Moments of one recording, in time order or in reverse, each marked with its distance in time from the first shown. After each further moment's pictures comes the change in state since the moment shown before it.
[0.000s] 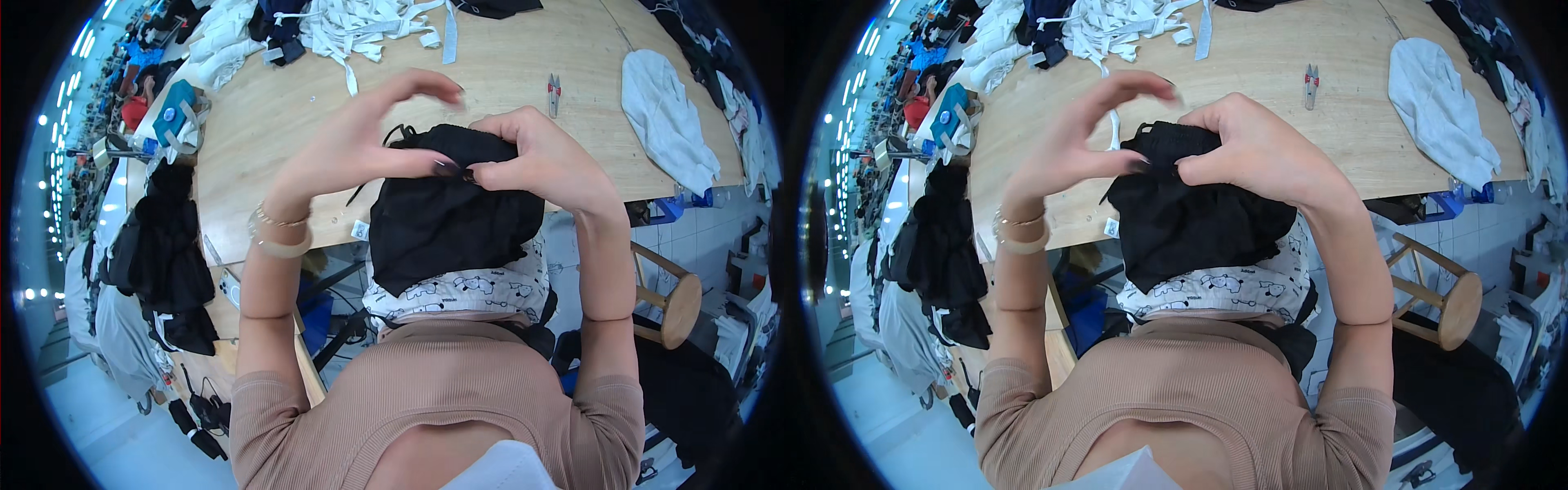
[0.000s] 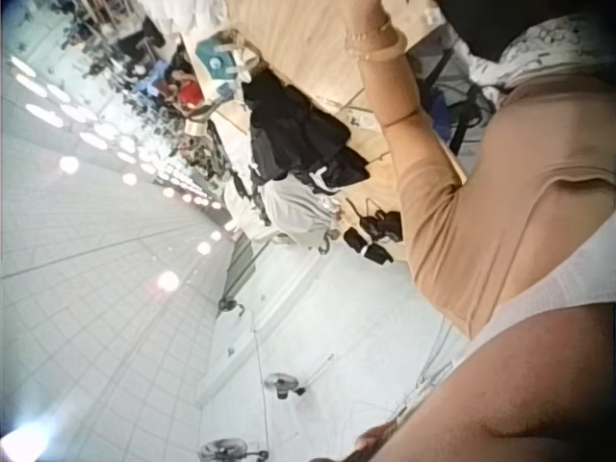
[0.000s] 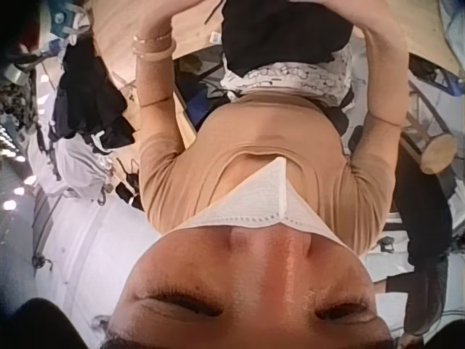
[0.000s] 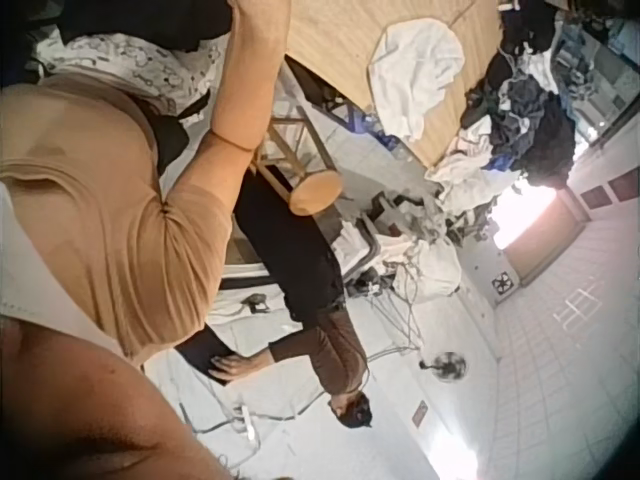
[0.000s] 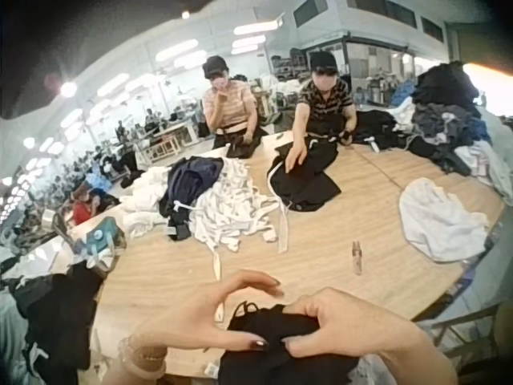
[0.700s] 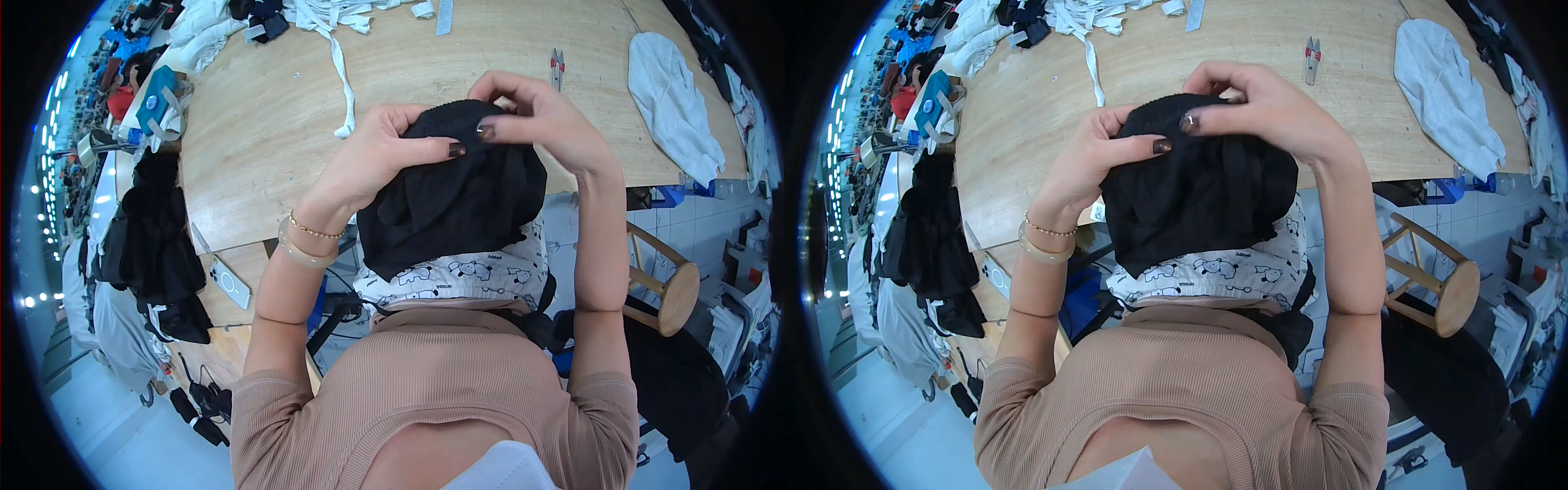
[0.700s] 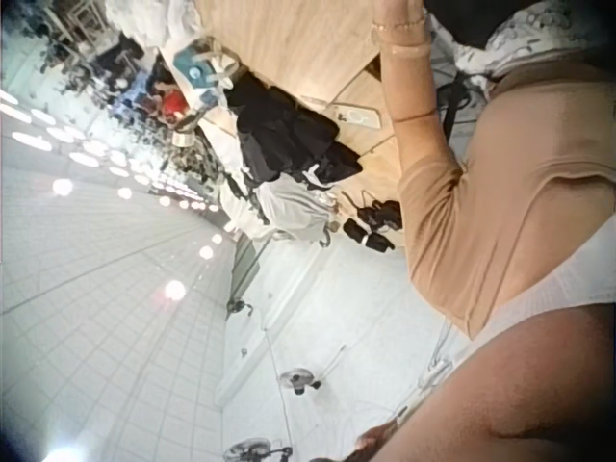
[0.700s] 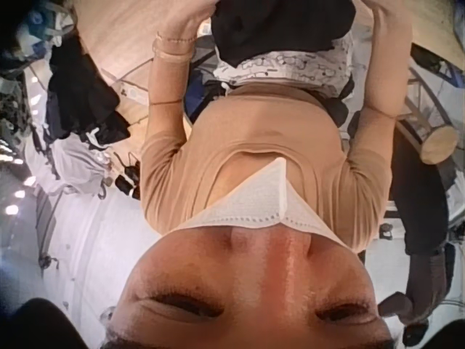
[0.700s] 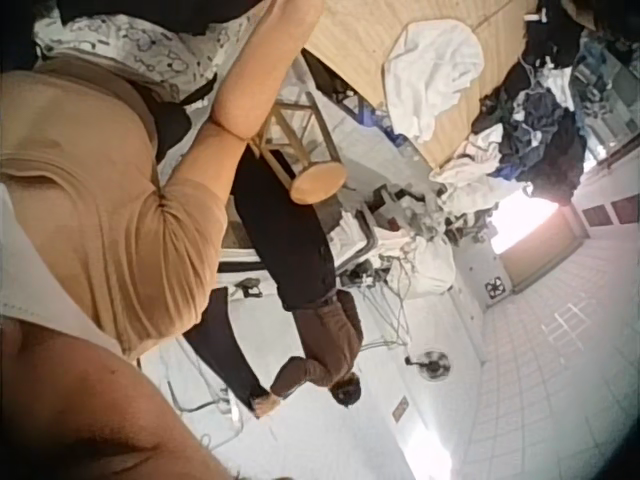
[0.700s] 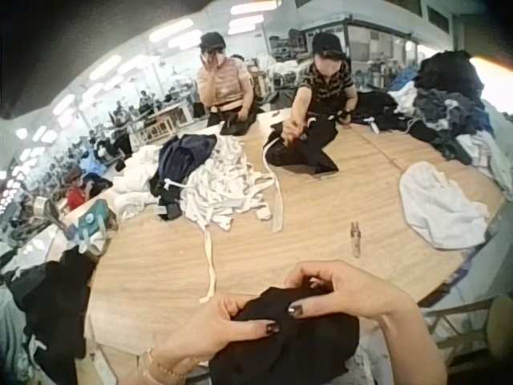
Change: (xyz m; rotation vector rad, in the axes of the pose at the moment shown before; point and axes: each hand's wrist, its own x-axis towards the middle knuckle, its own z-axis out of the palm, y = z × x) left_hand -0.010 -0.017 0.057 -0.859 0.184 -0.532; right_hand 0.015 0.048 -0.022 0.035 0.025 -0.083
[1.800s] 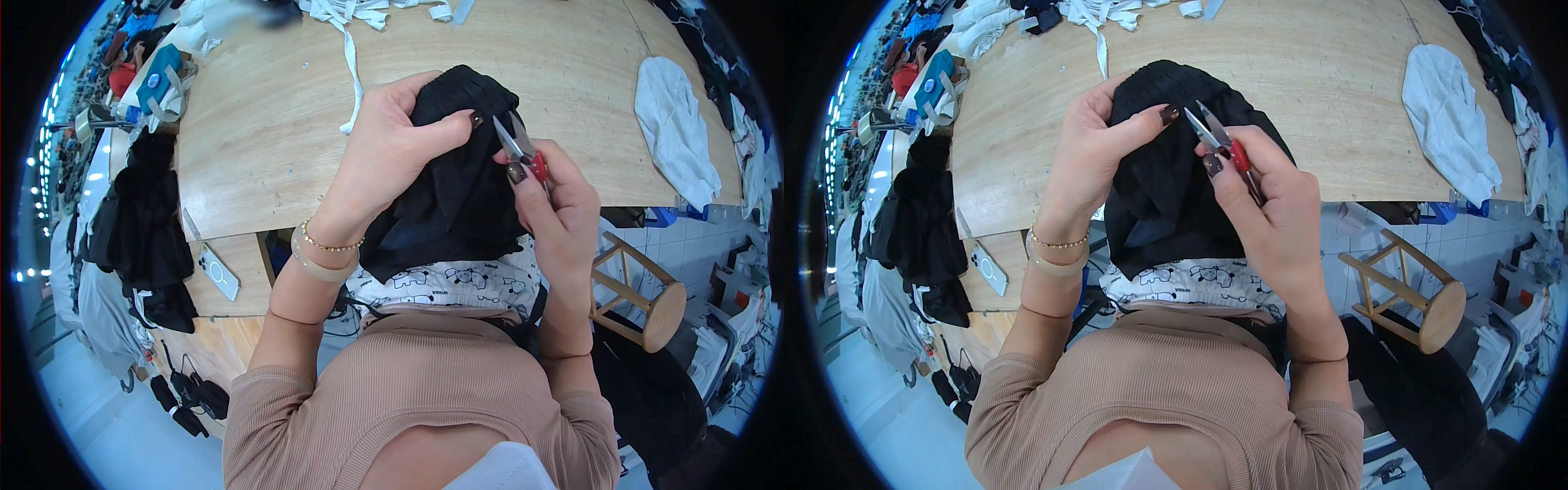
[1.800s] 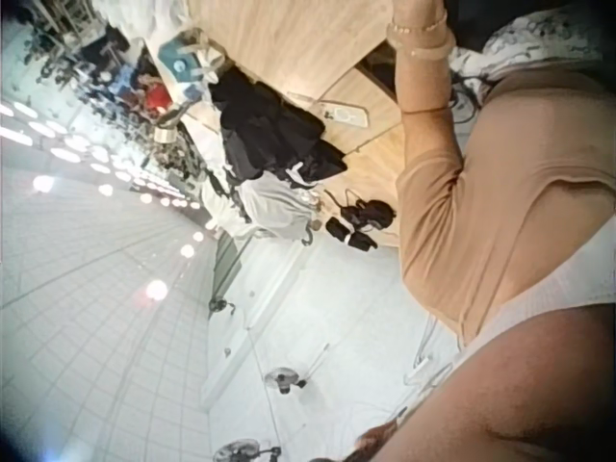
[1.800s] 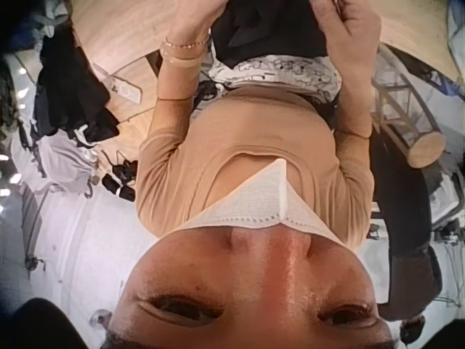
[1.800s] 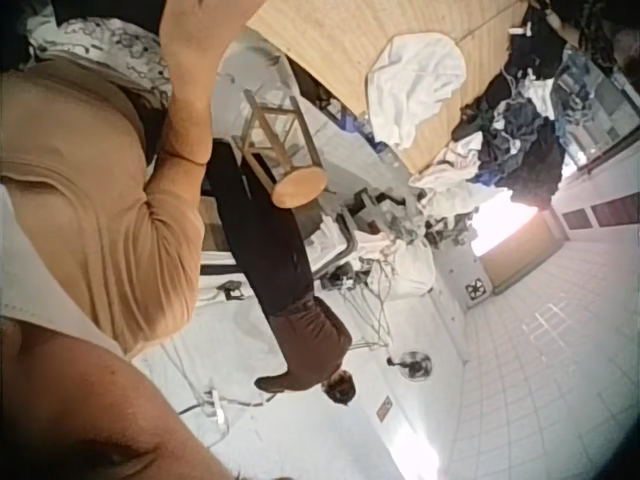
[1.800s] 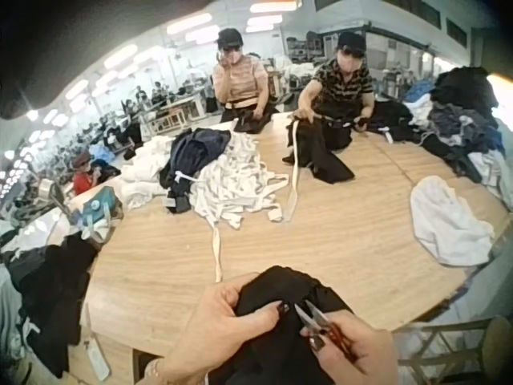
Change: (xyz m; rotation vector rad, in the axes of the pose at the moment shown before) left_hand -0.001 0.011 0.015 0.023 0.224 0.304; right_hand -0.053 -0.025 0.069 0.031 0.517 0.002
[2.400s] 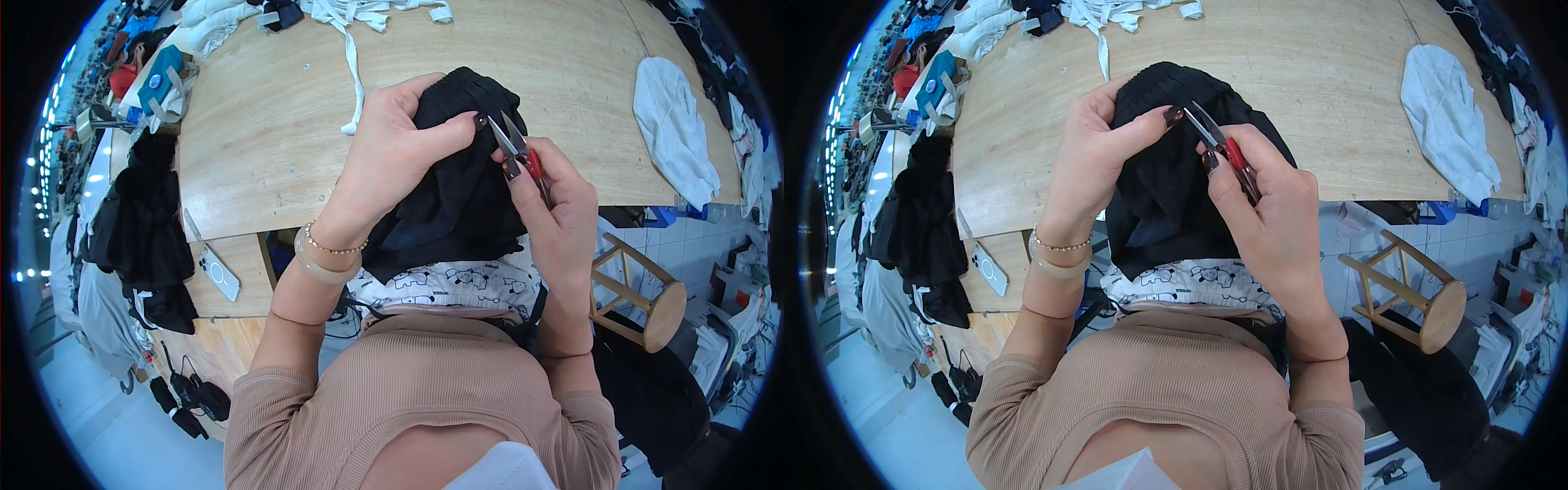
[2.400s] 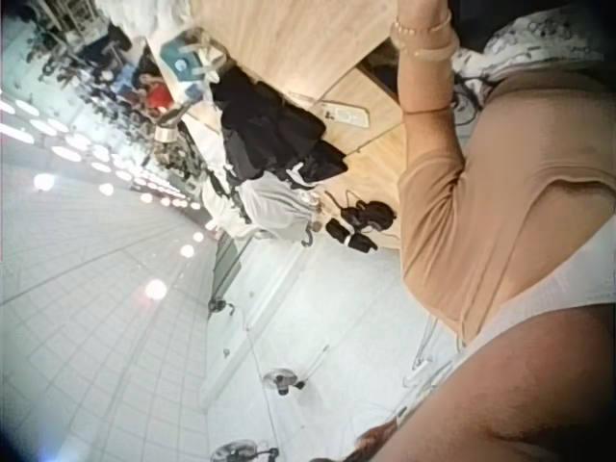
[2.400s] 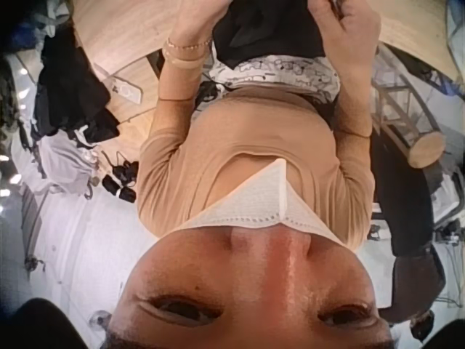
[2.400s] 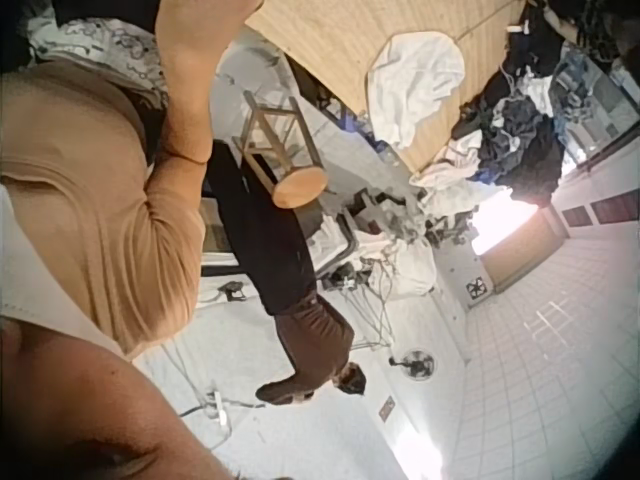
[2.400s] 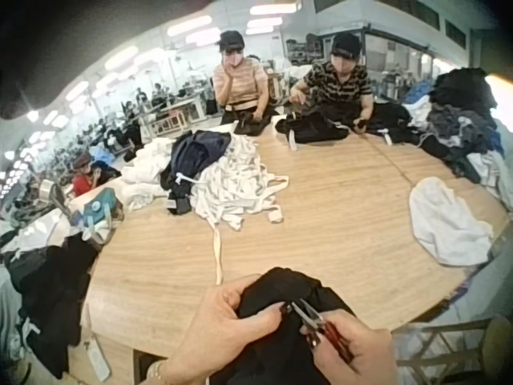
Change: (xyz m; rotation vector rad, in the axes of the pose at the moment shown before) left_hand -0.004 0.002 0.004 0.010 -0.002 0.034; right_hand 0.001 -0.001 0.004 -0.133 0.041 -0.075
